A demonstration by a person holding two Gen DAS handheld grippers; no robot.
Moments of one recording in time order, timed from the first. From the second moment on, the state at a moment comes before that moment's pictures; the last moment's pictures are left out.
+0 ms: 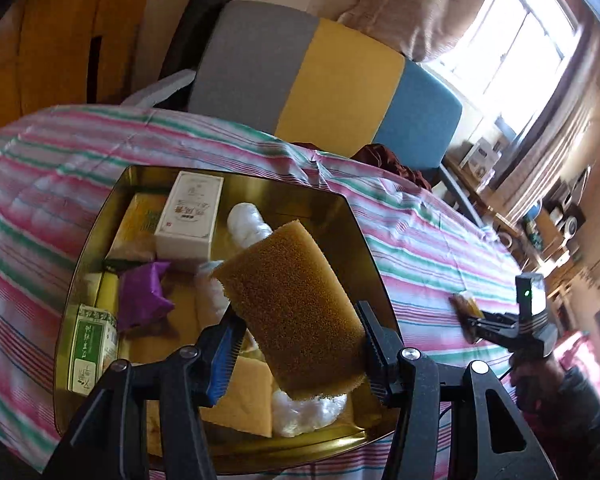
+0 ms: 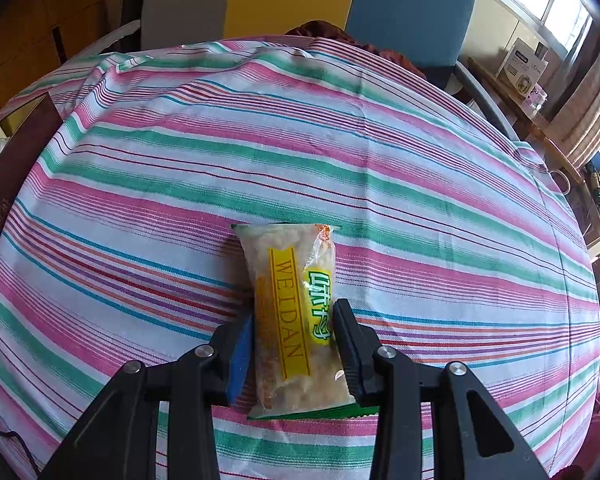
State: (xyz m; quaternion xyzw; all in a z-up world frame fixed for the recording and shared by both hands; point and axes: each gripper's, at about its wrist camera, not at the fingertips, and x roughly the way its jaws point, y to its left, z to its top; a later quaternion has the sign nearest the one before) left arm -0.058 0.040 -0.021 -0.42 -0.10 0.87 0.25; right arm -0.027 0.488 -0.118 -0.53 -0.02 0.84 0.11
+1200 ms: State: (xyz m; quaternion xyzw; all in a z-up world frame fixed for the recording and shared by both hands) left arm -0.040 0.080 -0.039 -0.40 0.04 0.90 0.18; right arm -0.029 0.475 -0.113 -0.55 -0.03 0.83 0.14
